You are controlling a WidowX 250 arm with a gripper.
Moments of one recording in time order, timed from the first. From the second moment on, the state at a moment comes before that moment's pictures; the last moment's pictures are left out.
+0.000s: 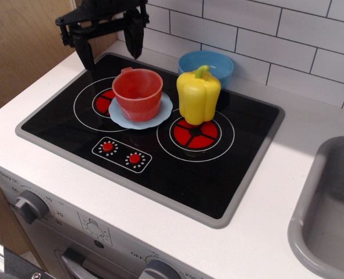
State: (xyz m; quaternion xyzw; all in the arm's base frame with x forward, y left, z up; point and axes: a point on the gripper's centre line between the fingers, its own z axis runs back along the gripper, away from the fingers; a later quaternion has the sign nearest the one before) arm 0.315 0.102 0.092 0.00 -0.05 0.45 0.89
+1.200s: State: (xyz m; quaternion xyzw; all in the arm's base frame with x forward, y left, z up) arm 0.323 0.086 0.060 0.00 -0.01 0.49 0.87
